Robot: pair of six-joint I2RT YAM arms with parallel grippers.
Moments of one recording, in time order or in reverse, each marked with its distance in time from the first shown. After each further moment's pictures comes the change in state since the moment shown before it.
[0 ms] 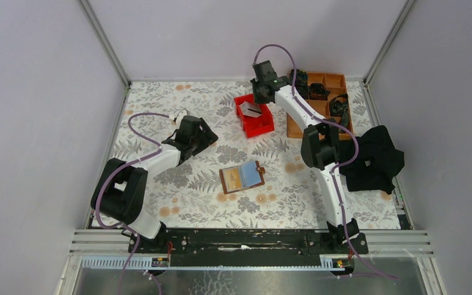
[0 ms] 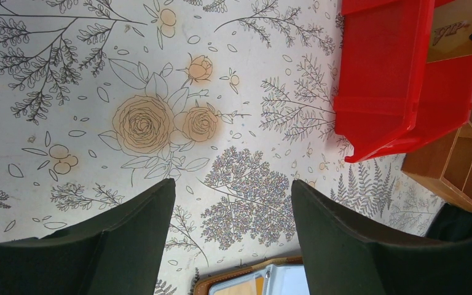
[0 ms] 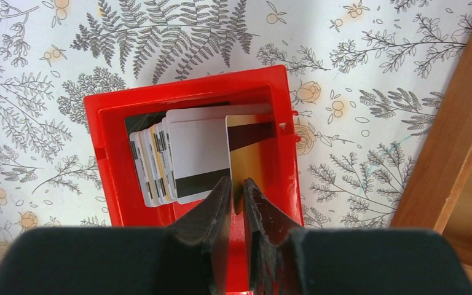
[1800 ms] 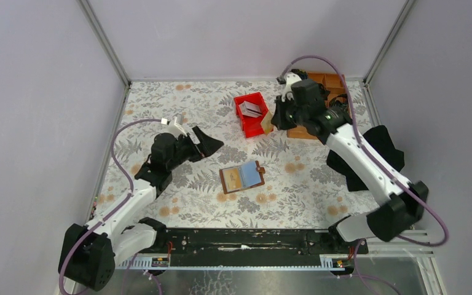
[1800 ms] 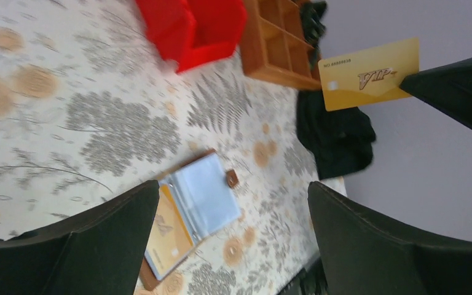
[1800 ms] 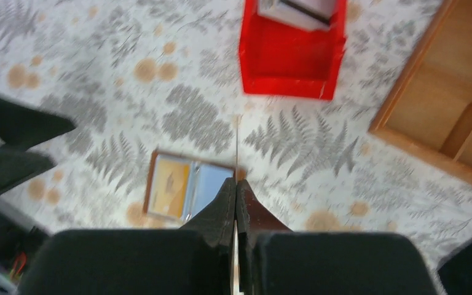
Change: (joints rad) left arm 0.000 -0.542 -0.251 0.121 0.349 0.092; right arm 0.072 -0.964 -0.857 0.089 -0.132 -0.020
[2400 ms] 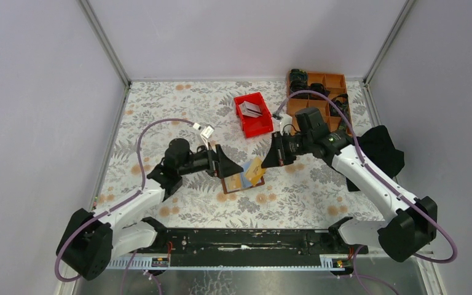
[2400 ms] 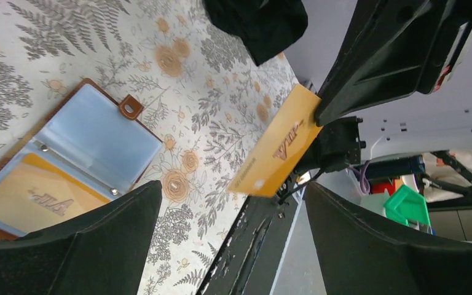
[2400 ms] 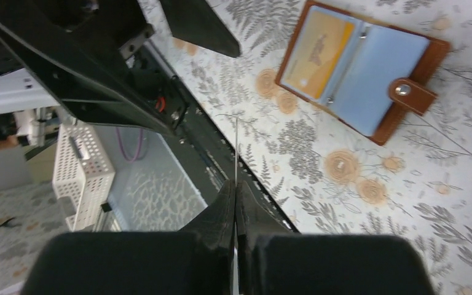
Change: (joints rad) left arm -0.172 0.050 -0.074 0.198 0.378 0.073; right arm 0.000 -0.232 -0.362 -0.044 -0.605 0.125
